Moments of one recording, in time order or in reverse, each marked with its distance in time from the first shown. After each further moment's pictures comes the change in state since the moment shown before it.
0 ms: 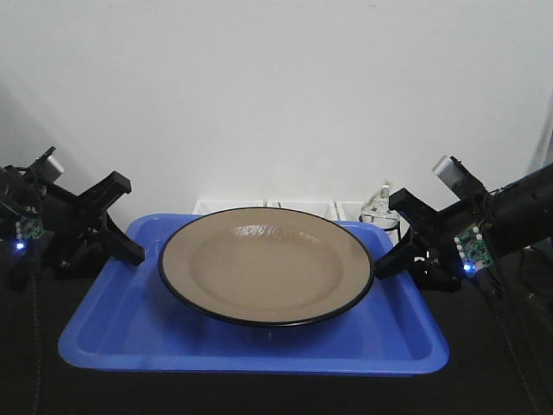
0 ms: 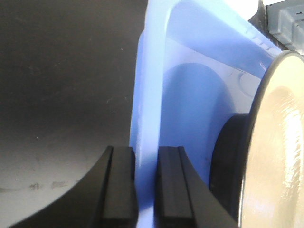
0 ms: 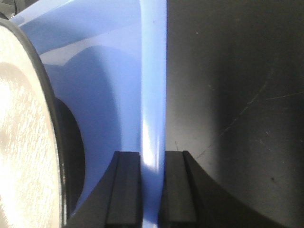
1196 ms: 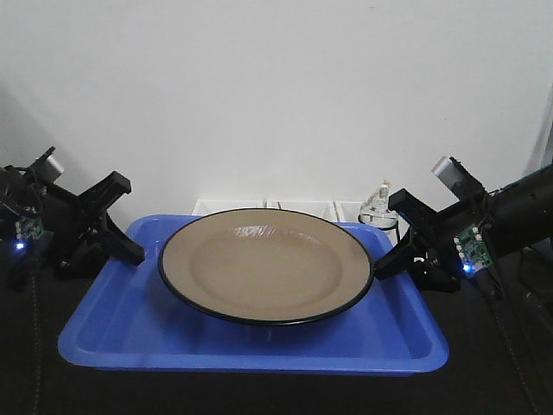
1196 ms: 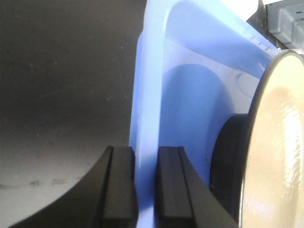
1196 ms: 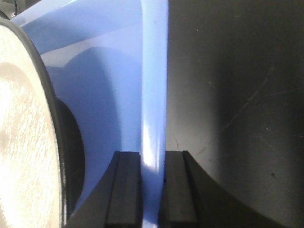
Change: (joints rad) left arm 0.000 0.000 0.000 0.001 0.000 0.000; right arm 0.000 0.001 0.000 0.001 0.001 0.000
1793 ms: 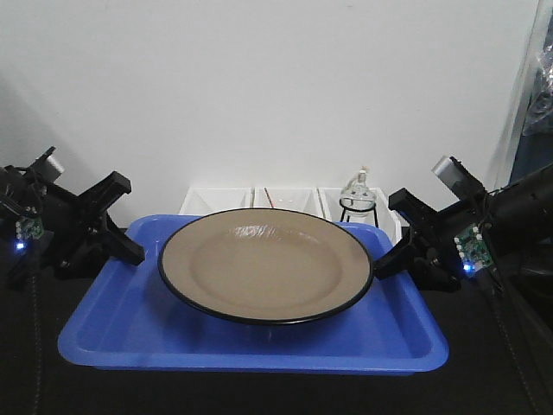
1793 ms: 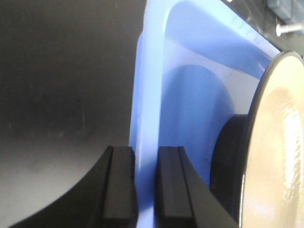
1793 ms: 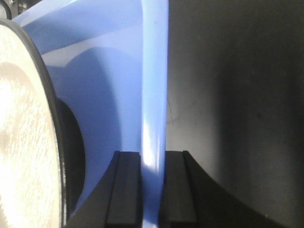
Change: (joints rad) left arm 0.000 0.000 0.000 0.002 -0.003 0.000; right arm 0.000 0.000 0.000 0.003 -0.001 0.000
